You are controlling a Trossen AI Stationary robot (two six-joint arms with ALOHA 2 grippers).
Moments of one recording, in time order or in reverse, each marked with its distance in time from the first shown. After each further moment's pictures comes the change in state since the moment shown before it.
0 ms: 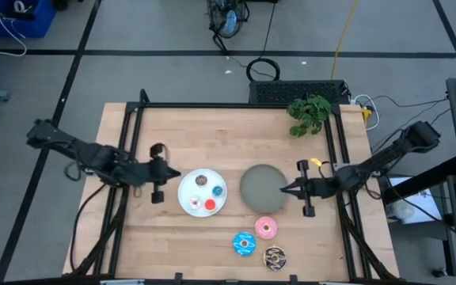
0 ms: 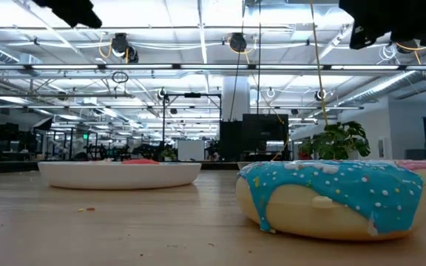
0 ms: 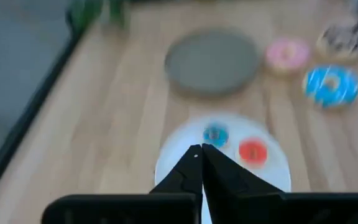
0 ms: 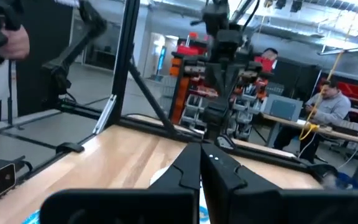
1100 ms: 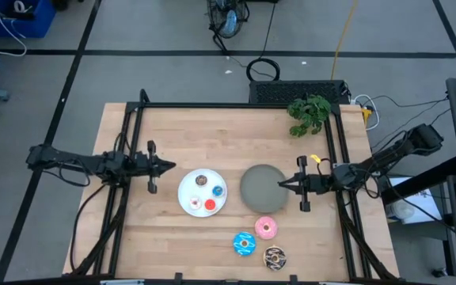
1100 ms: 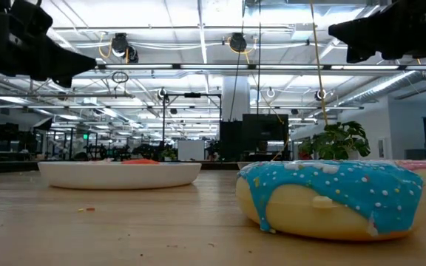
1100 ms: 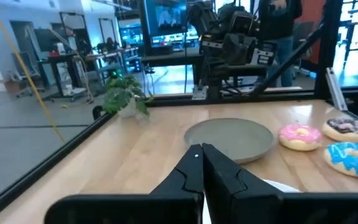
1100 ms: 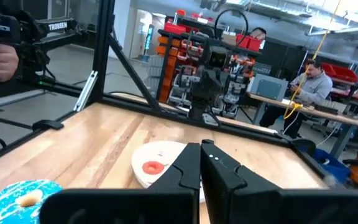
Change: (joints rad) left arm 0.265 -0.674 -0.837 0.856 0.226 0.299; right arm -0.082 -0.030 -0.015 -0.099 -0.002 0.018
